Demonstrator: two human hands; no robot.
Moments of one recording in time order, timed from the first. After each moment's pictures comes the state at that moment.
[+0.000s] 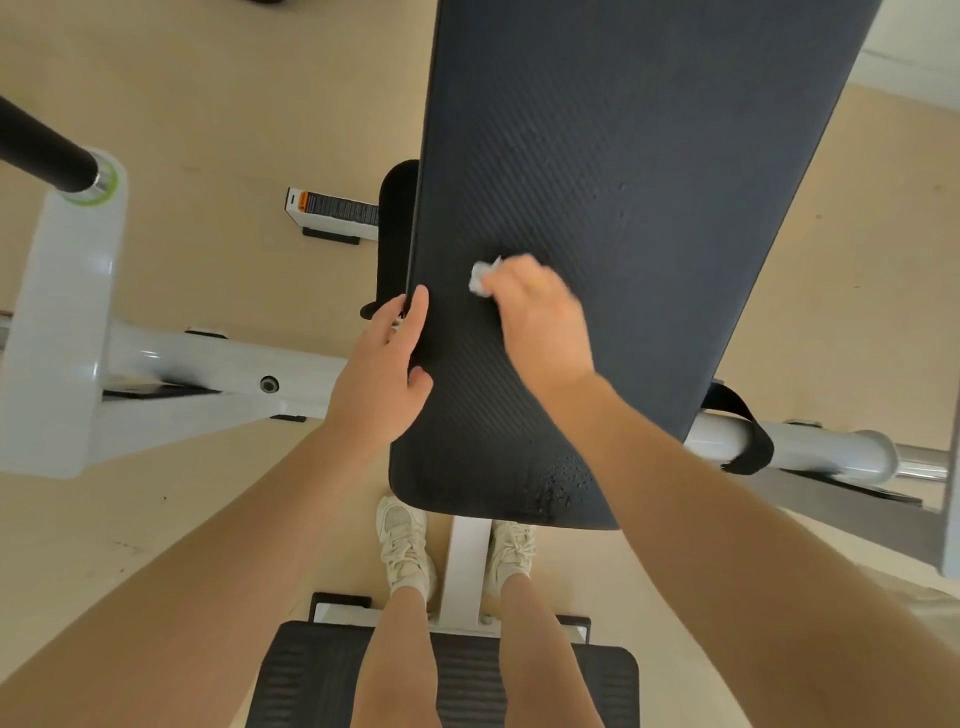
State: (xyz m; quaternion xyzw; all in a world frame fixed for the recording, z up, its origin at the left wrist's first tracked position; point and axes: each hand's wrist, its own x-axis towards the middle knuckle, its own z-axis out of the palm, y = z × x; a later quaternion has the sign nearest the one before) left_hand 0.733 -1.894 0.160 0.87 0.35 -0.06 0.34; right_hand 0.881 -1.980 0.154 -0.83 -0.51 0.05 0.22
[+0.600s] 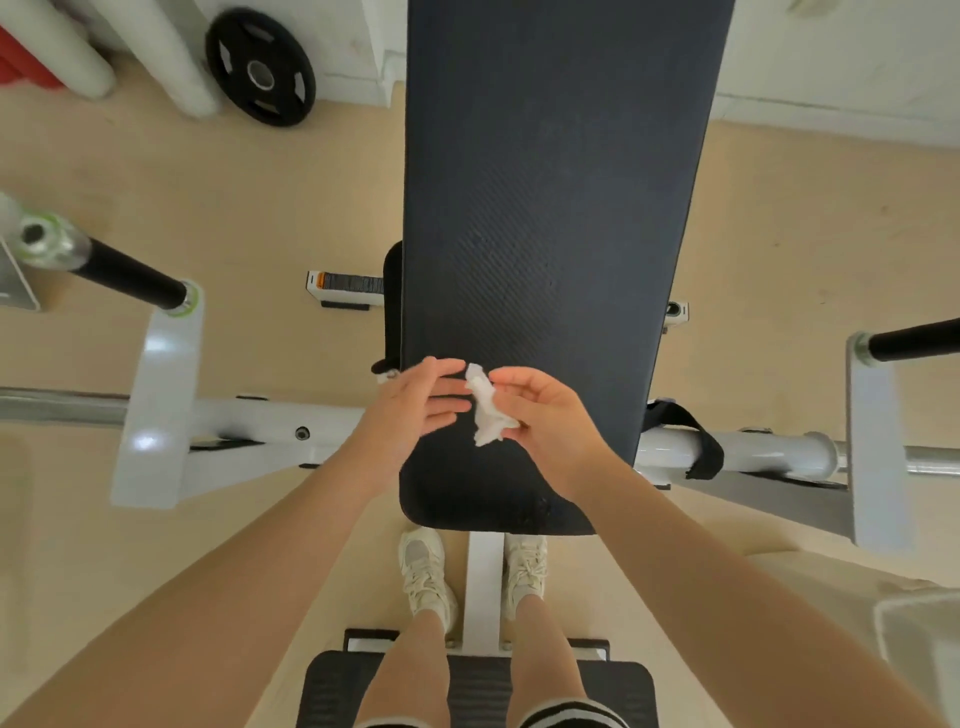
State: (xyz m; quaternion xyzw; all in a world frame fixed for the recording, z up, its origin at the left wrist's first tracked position) left_hand 0.761 -1.919 0.277 0.56 0.42 -0.05 0.71; right_hand 0.858 -2.040 0.269 -0.62 0.01 0.53 0.58
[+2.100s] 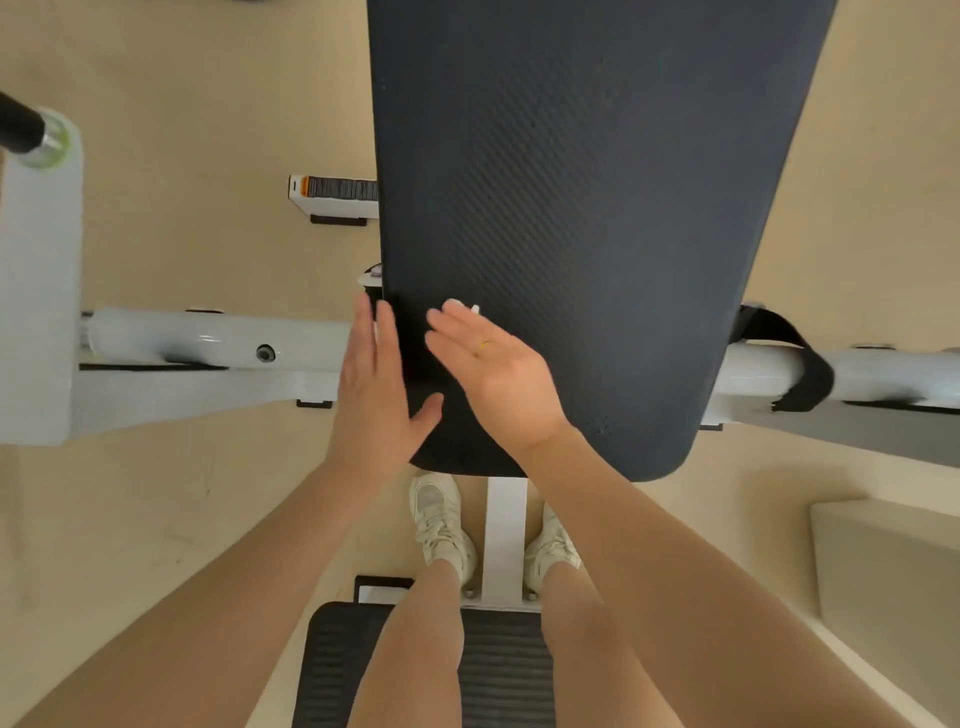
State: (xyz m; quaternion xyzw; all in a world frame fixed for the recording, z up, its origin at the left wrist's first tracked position) left_hand 0.689 -1.948 0.133 0.88 0.35 -0.04 0.31; right_hand 0.800 -2.036 0.120 -0.77 -0.57 0.00 0.30
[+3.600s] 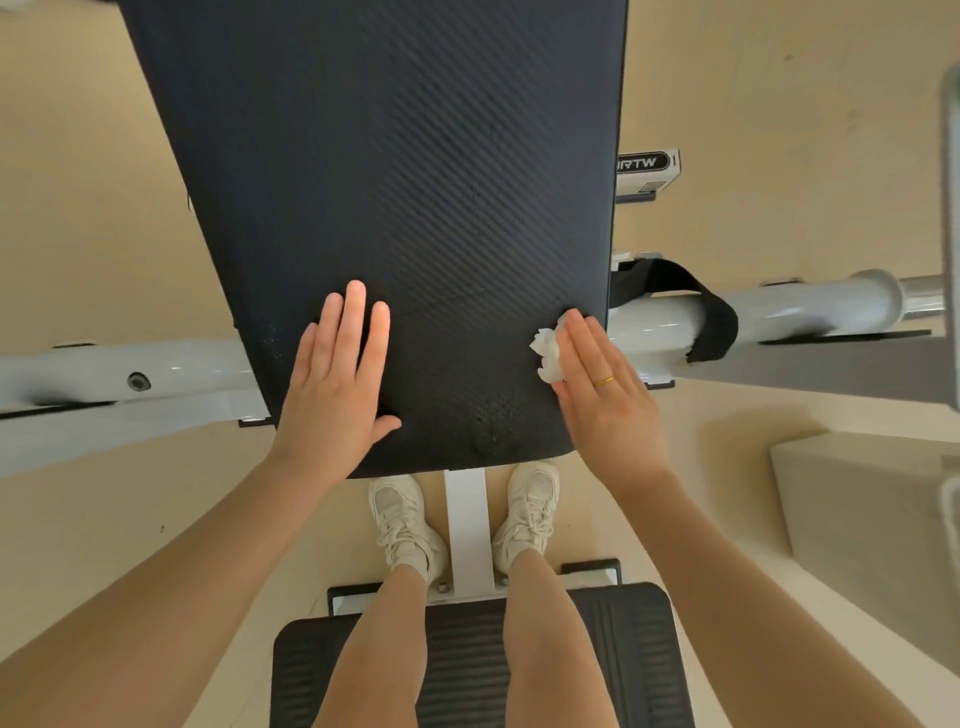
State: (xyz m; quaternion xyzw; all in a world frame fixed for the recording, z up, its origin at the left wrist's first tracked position) left_hand 0.738 -1.988 0.116 0.99 0.13 -0.11 0.00; right_hand 0.859 -2.211 0.086 -0.90 -0.42 0.02 0.14
